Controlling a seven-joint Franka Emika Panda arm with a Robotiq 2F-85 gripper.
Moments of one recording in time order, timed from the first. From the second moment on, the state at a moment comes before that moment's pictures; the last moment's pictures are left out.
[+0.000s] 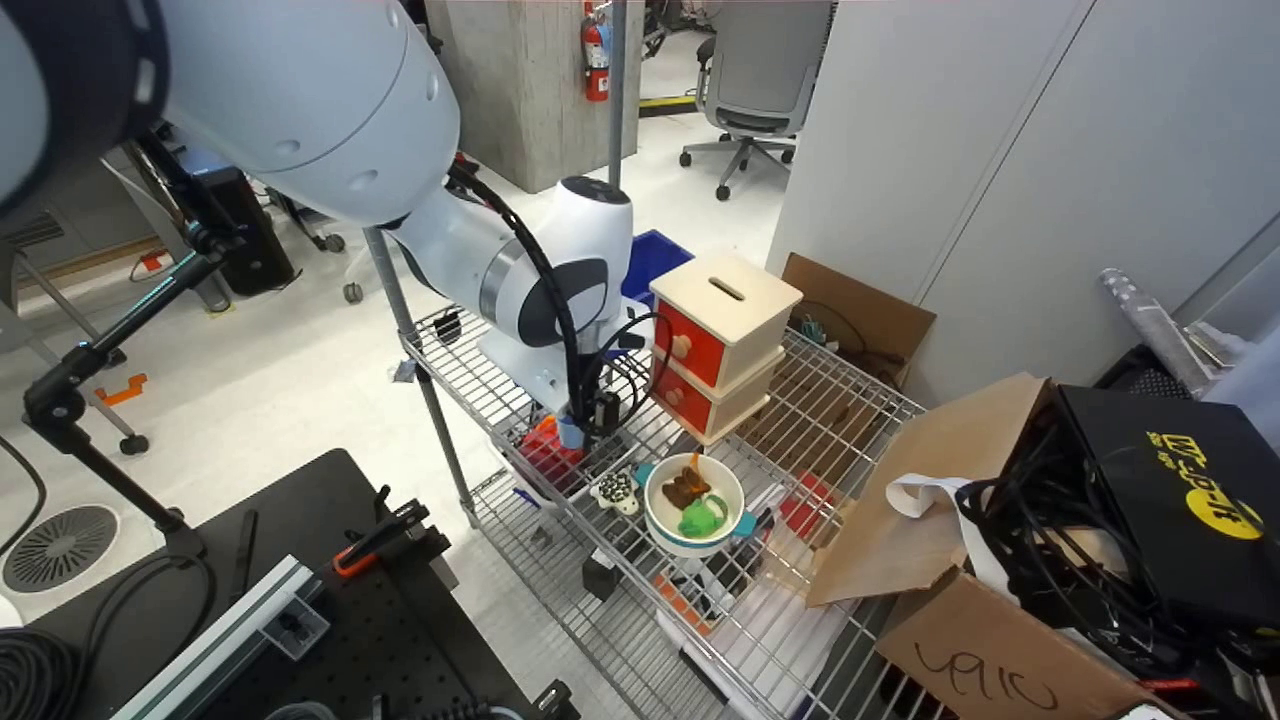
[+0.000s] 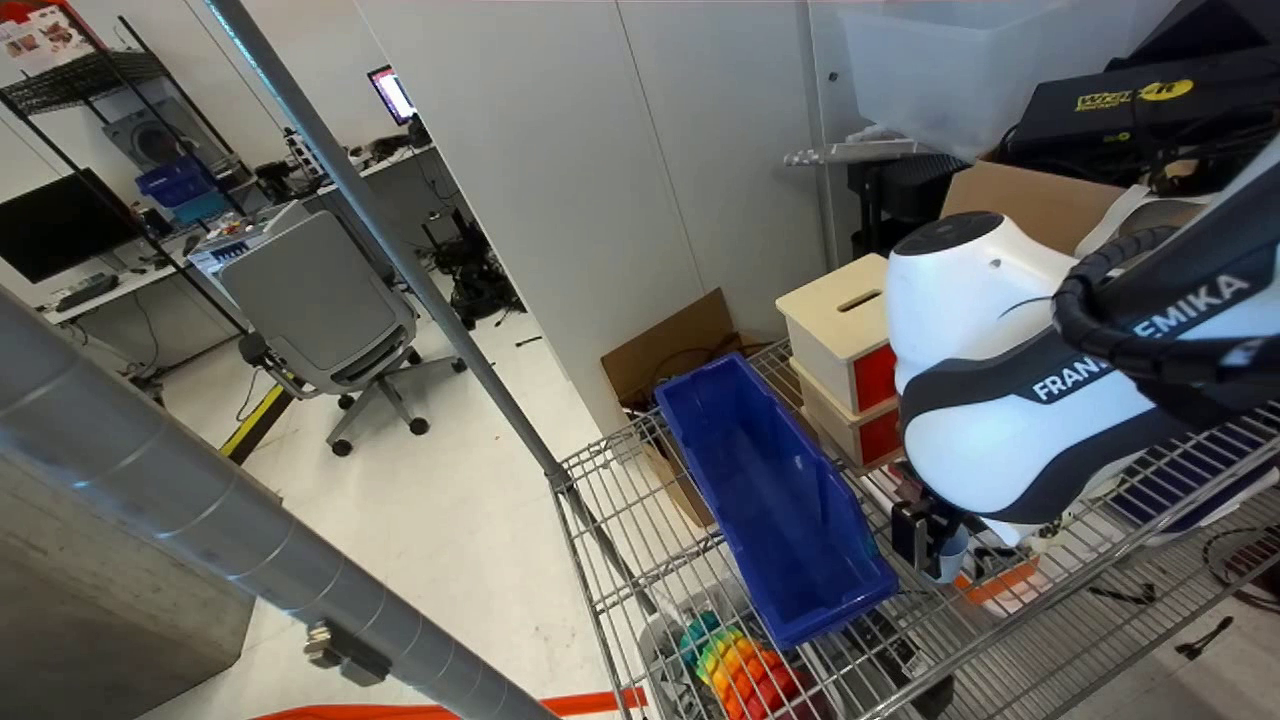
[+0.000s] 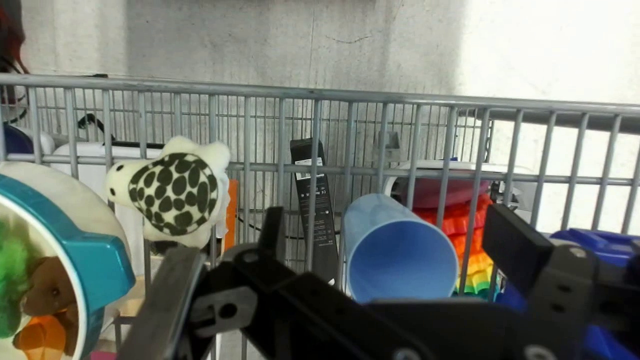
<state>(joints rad) 0.12 0.66 0.09 -1.93 -0.03 2.45 0.10</state>
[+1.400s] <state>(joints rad) 0.22 0.62 0.04 -1.90 -0.06 2.43 0.19</state>
